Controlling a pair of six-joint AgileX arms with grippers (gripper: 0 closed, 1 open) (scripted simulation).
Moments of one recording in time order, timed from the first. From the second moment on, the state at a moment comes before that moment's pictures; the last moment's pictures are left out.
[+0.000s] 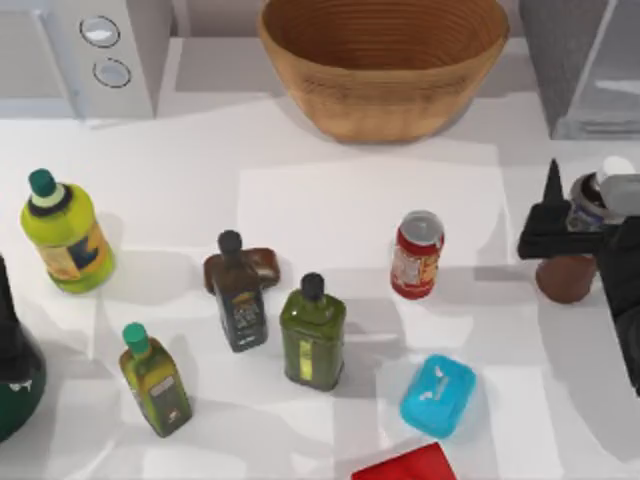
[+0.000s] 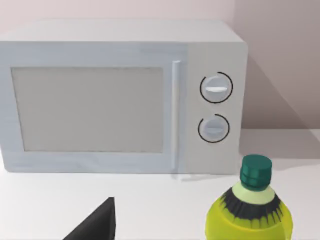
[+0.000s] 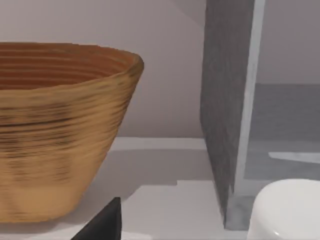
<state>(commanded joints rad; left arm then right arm) 0.00 0.00 0.00 0.00 0.00 0.00 0.41 1.80 0.29 1.51 0.43 0.00</state>
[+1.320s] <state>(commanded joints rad) 0.00 0.00 0.00 0.00 0.00 0.00 0.33 1.28 0.12 1.13 0.28 0.01</state>
